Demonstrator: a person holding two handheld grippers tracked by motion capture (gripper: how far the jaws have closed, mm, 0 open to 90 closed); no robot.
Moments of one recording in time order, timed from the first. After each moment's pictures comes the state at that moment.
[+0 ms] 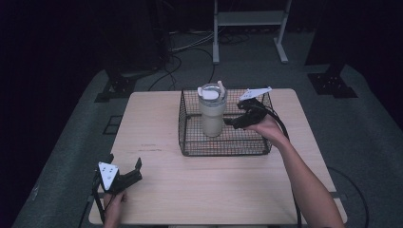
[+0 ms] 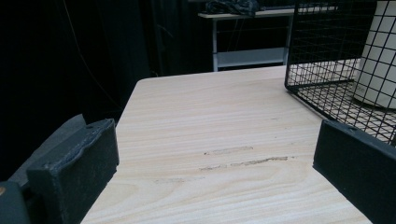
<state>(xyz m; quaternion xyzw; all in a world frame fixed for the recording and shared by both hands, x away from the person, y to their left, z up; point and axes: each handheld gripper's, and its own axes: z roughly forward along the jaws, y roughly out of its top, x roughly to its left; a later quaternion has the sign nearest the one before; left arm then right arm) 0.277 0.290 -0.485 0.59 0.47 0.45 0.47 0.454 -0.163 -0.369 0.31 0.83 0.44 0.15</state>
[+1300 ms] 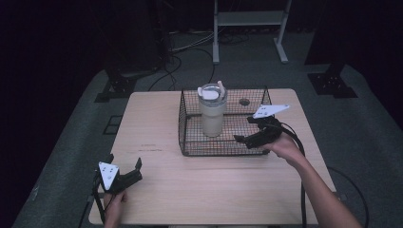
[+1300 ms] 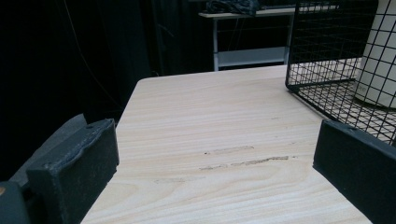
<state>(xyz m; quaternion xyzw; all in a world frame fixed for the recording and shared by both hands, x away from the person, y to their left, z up) 0.277 0.290 -0.485 0.59 0.47 0.45 0.47 0.384 -0.191 -0.365 0.28 0.83 0.45 0.15</state>
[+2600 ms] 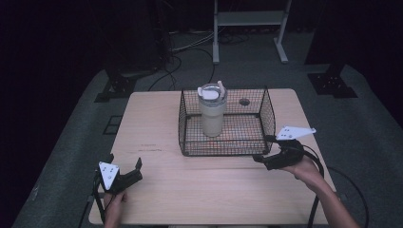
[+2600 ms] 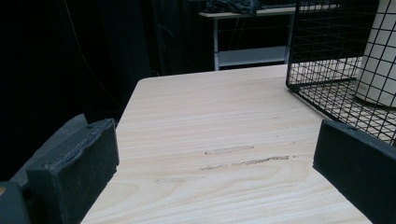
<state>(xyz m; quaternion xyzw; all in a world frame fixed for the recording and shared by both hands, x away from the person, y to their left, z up) 0.277 0.289 -0.485 0.59 0.47 0.45 0.47 0.329 -0.241 -0.394 0.31 0.82 0.47 0.14</state>
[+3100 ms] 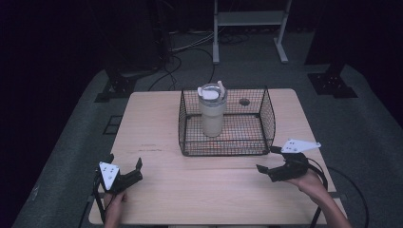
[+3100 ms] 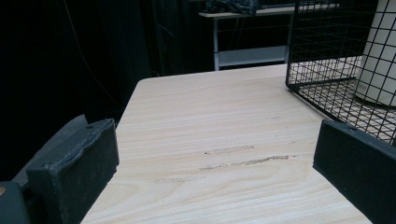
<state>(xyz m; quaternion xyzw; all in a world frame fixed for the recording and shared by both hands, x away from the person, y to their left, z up) 0.277 0.289 -0.485 0.60 0.47 0.46 0.46 0.305 -0.255 -0.423 0.32 0.81 0.46 0.14</state>
